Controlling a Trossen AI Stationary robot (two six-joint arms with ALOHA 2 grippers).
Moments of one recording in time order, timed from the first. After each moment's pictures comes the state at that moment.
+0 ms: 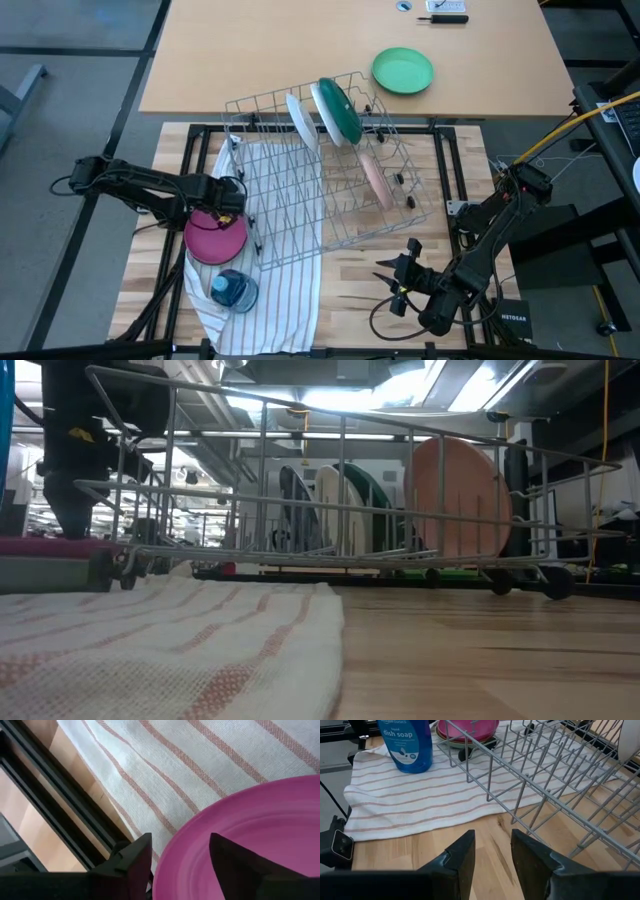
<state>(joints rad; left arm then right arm) -0.01 1.18 0.69 -1.22 -0.38 -0.75 0.92 1.51 1.13 -0.72 0.92 1.01</state>
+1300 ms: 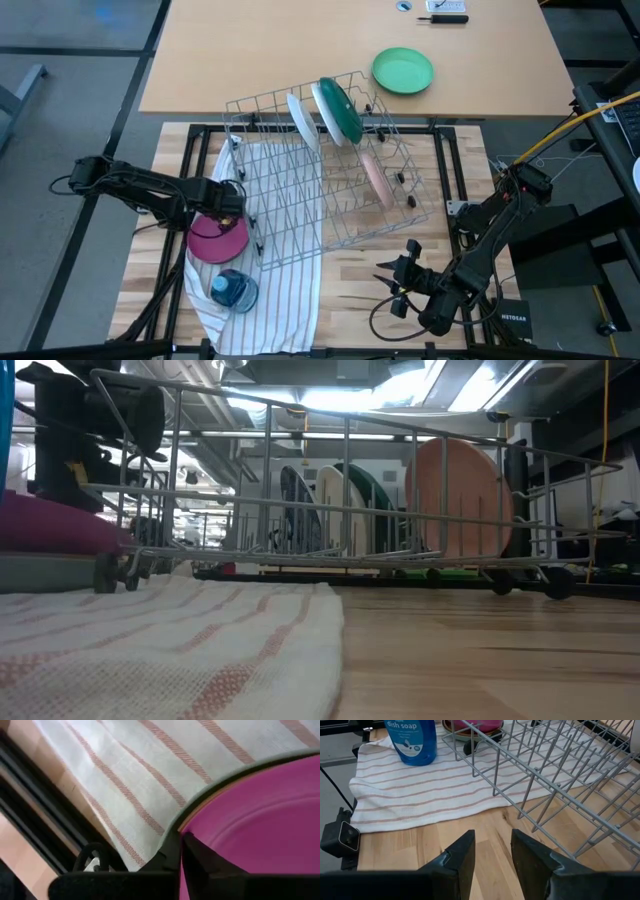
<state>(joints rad) -0.01 1.18 0.60 -1.12 -0.32 -0.76 0.92 1.51 1.13 -0.71 0.88 1.01</state>
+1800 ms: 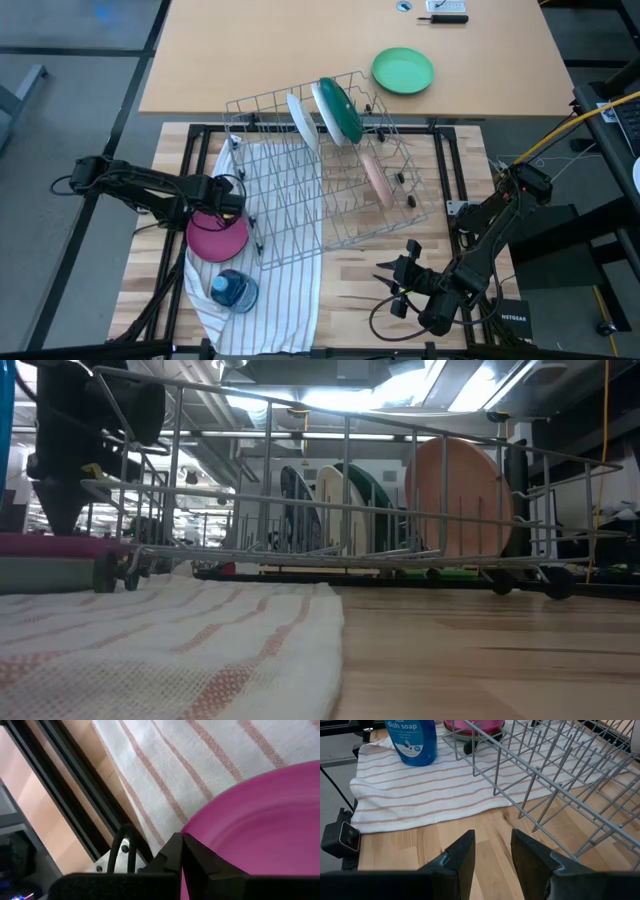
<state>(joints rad) -0.01 1.18 0.66 -1.27 -0.37 -0.91 0.92 1.51 1.13 -0.71 0.88 1.01</state>
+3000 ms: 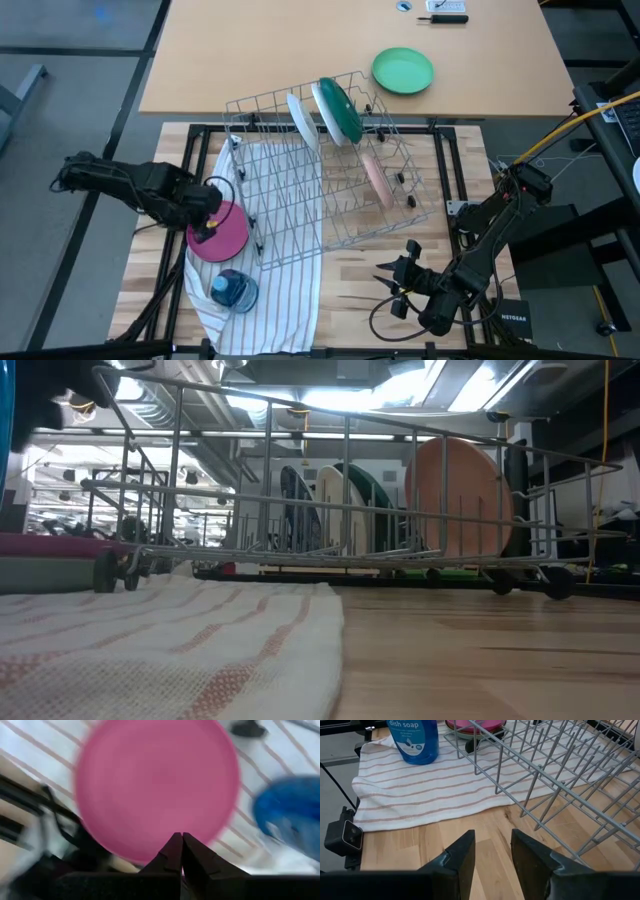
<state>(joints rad) -0.17 0.92 0.93 -1.43 0.04 -0.79 0.92 1.51 1.13 -0.71 0.87 1.01</state>
